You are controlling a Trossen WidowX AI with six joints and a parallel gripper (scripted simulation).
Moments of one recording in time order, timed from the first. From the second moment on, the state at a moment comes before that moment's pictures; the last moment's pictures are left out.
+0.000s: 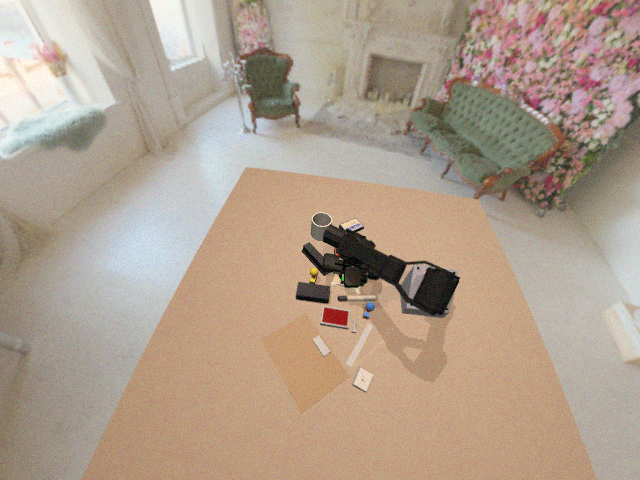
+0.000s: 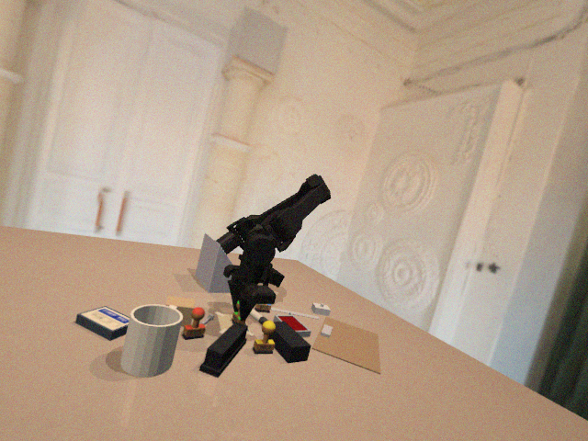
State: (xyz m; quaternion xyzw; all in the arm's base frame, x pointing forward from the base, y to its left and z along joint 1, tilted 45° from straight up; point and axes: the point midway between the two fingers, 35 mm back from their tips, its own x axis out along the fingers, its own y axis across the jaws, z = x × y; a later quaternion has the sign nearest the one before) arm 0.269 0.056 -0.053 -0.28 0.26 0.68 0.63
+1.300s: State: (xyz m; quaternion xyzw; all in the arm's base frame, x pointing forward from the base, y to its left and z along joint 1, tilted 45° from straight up) arm 0.270 0.044 -0.040 -0.28 0.26 0.68 0.63
